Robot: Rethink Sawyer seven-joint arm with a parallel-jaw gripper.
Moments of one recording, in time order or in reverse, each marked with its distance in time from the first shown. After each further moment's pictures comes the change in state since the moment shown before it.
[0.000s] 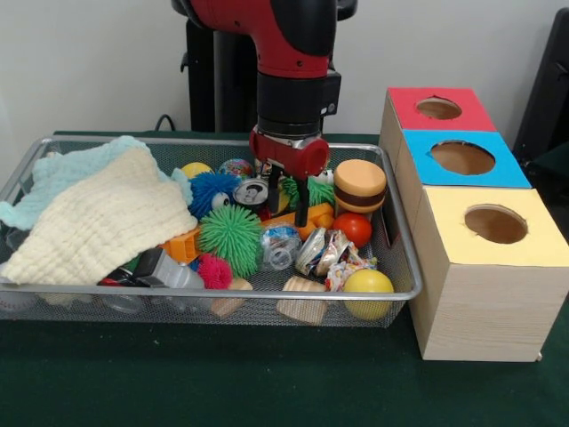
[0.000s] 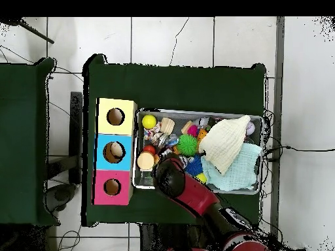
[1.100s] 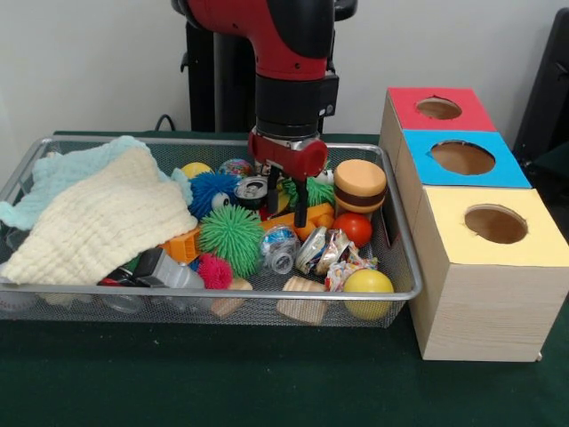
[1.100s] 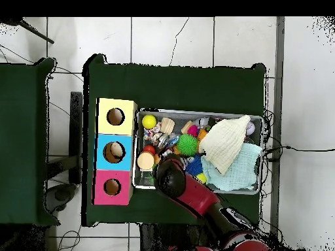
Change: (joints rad) arm -0.003 0.005 0.002 -0.002 -0.014 -0.001 0.000
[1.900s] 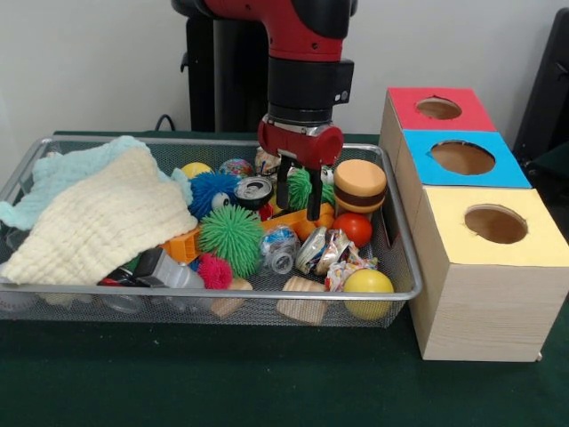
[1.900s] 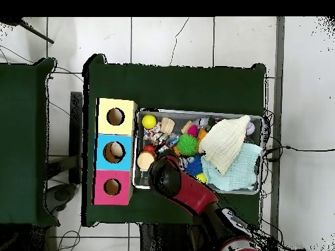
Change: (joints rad) arm 0.034 -0.061 -0.001 0.000 0.000 0.000 0.000
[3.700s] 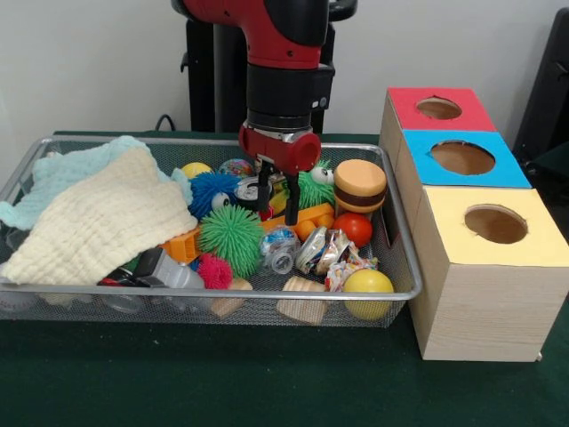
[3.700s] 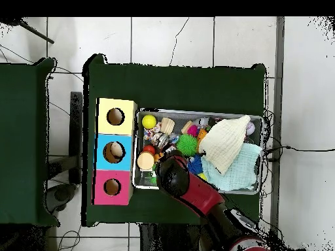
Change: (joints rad) arm -0.048 0.027 0.000 -0.007 -0.003 0.000 0.000
